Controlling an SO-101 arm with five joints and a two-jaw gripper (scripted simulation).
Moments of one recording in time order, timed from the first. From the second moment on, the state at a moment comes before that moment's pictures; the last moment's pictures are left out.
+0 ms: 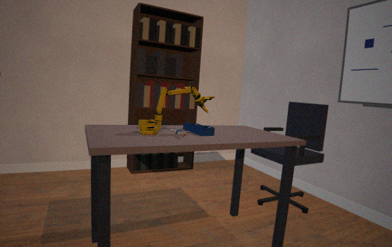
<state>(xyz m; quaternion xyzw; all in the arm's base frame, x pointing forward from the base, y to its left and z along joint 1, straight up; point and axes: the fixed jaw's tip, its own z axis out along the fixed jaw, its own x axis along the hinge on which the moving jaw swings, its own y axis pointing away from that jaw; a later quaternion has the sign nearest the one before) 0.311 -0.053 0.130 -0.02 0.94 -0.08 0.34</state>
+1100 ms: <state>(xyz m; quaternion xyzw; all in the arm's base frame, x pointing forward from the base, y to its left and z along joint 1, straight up) 0.312 -0.054 0.126 -0.02 0.94 -0.07 0.33</state>
